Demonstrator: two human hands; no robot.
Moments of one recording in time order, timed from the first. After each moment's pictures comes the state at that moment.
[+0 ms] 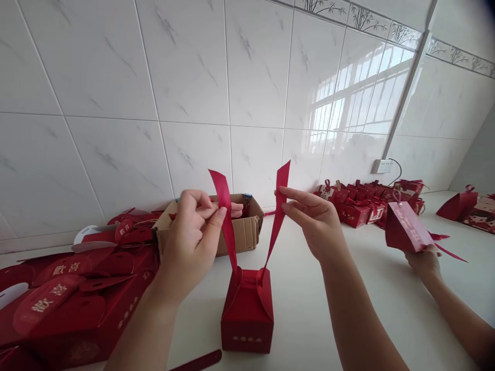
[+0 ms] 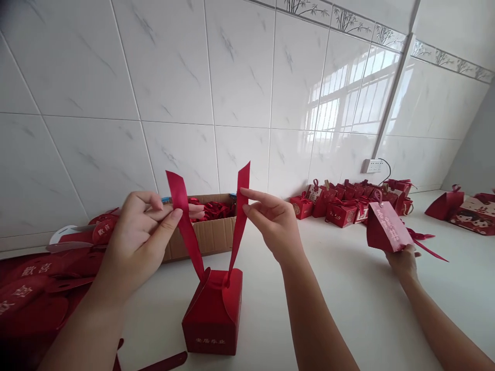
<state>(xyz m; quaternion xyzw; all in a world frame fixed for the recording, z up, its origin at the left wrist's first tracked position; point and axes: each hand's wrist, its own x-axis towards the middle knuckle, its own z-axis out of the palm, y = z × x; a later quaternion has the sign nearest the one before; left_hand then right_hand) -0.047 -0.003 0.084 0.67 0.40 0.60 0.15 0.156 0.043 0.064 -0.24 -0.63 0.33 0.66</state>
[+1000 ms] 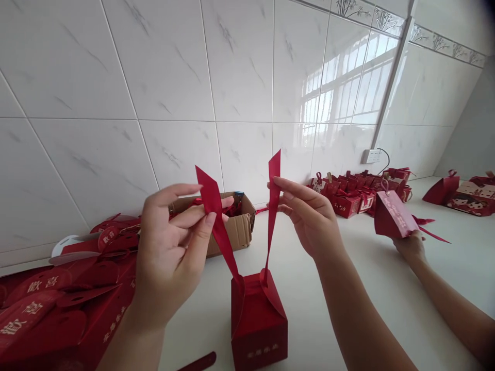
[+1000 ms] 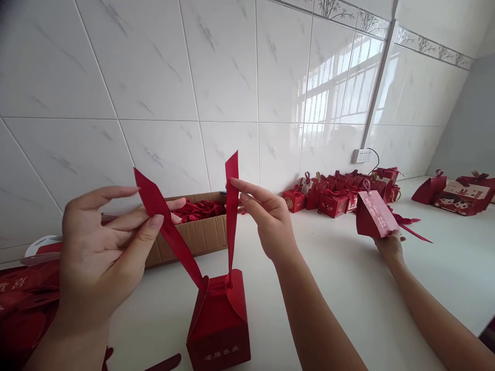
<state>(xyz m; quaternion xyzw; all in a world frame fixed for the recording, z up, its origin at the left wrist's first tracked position) -0.032 -0.015 0.087 0.69 0.35 0.62 0.11 0.162 0.038 0.066 -0.17 -0.60 0.38 0.68</state>
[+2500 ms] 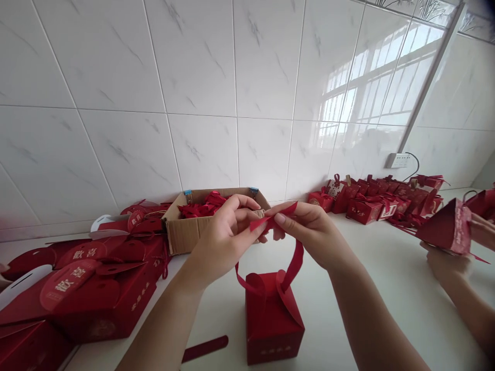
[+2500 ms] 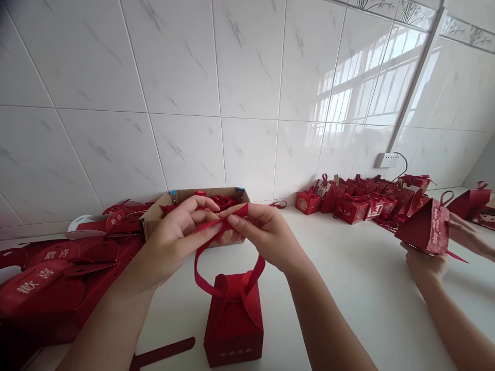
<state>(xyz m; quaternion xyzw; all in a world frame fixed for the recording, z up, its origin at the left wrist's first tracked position) -0.028 -0.006 0.081 0.67 0.36 0.51 0.41 0.145 0.027 0.062 -0.16 -0.72 0.43 0.52</state>
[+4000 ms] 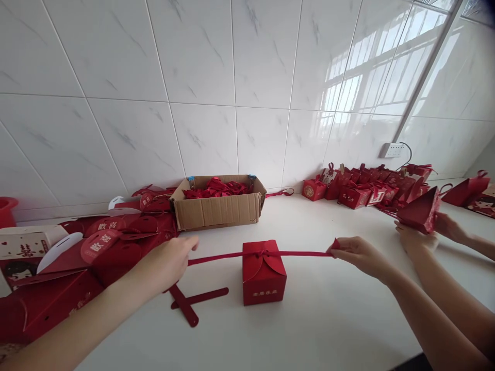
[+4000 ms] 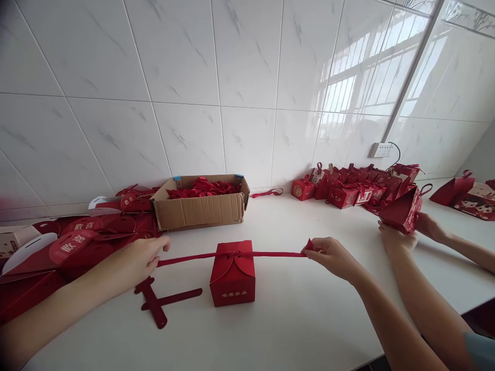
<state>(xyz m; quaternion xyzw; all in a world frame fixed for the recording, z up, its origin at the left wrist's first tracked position) -0.131 -0.044 0.015 0.74 0.66 0.10 0.01 0.297 0.003 -0.044 -0.53 -0.73 0.32 0.29</state>
